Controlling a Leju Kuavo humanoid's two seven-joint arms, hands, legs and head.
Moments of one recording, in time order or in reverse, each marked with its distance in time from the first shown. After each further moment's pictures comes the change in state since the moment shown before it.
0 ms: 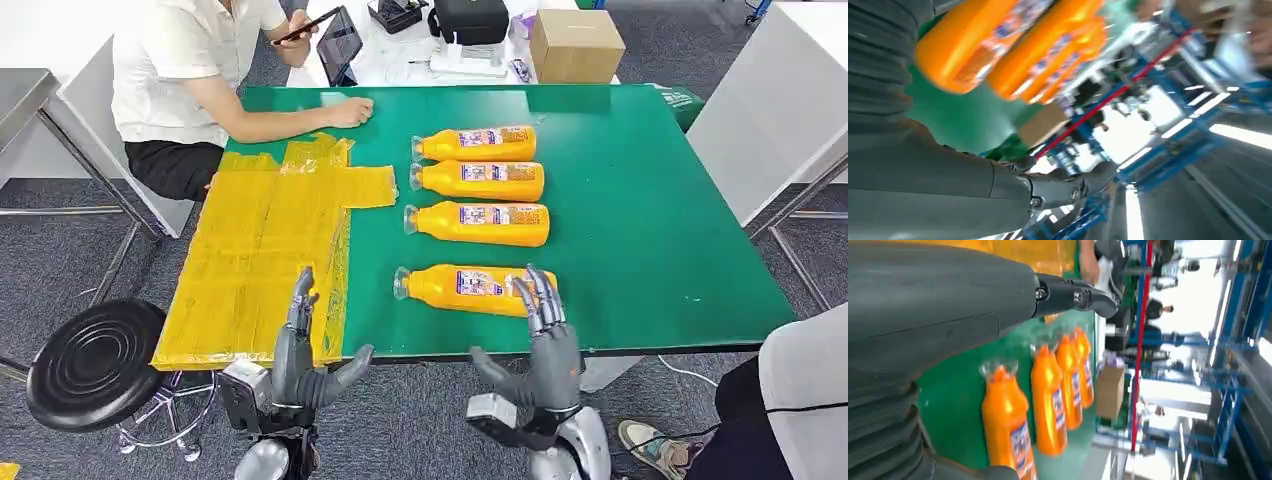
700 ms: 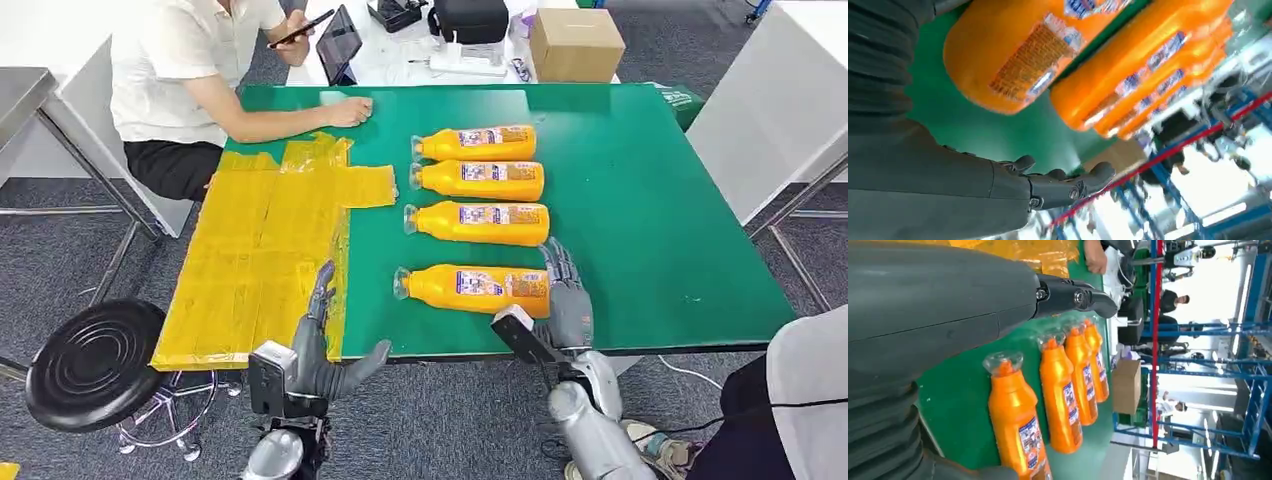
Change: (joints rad) left arm -0.067 0.010 -0.079 0.043 -0.024 0.087 0.061; right arm -0.315 -0.064 -0.032 0.448 -0.057 0.130 0.148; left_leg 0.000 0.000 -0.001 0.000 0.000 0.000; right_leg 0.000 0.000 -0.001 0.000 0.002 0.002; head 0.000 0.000
